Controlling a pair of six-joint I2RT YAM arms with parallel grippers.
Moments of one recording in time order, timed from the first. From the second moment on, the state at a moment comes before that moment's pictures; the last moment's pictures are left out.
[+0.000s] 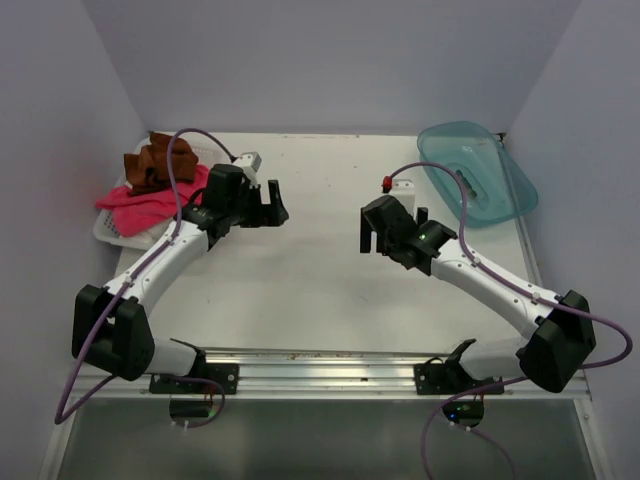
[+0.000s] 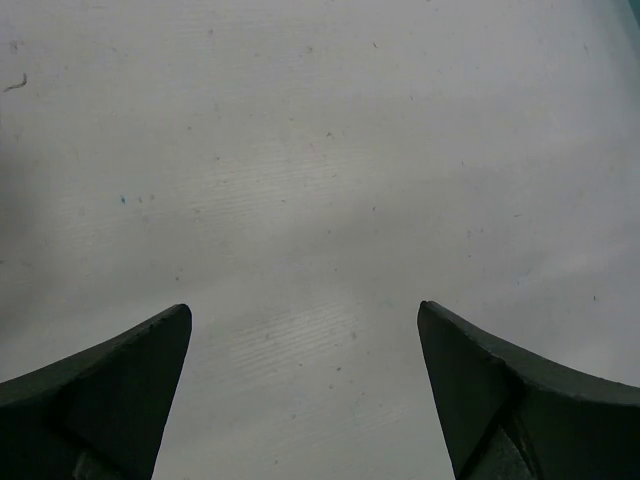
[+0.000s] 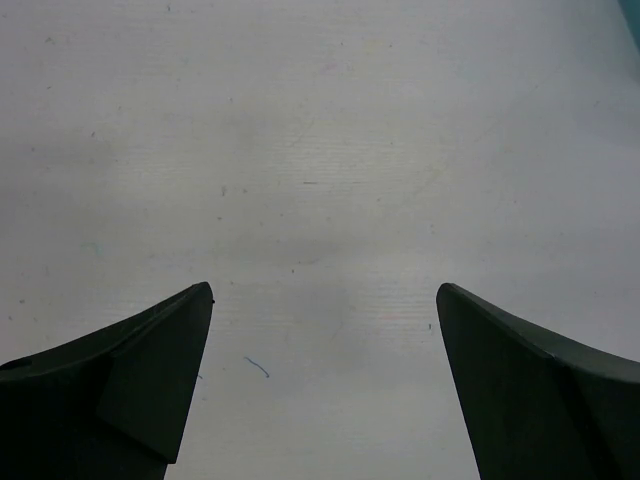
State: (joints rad) left arm -0.34 1.38 1.05 -0.36 0.13 -0.36; right arm 0.73 1.32 1.09 -0.69 0.56 0.57
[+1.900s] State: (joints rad) left arm 0.28 1.77 1.74 -0.73 -0.06 -0.48; right arm 0.73 1.32 1.08 -0.59 0.42 0.59
